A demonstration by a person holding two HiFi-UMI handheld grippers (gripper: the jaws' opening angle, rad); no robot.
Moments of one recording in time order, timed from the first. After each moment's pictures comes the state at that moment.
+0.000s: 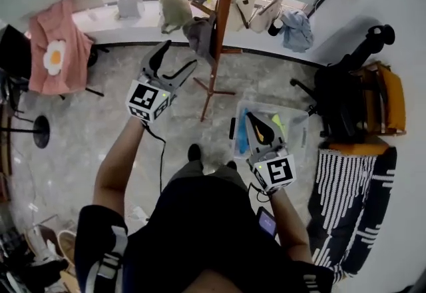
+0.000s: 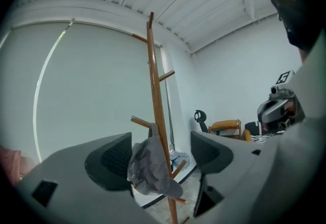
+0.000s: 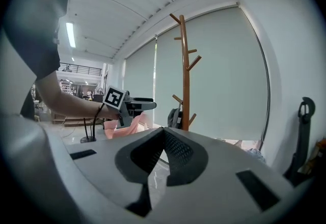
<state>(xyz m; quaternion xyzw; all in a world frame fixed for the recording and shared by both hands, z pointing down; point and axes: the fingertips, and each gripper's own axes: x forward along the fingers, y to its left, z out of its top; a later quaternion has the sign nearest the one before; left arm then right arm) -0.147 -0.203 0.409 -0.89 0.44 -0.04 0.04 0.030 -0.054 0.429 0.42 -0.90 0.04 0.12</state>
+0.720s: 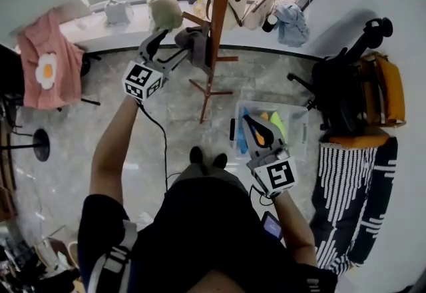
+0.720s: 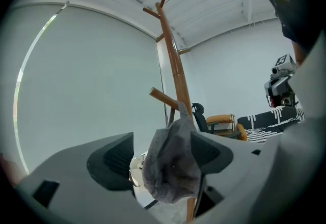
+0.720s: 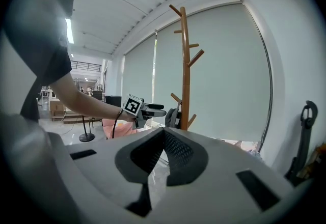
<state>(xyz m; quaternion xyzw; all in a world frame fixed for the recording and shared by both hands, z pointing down) -0.162 -0.323 0.463 -0.92 0.38 -0.06 0.04 0.014 -0.103 0.418 0.43 -0.90 0.03 0.11</state>
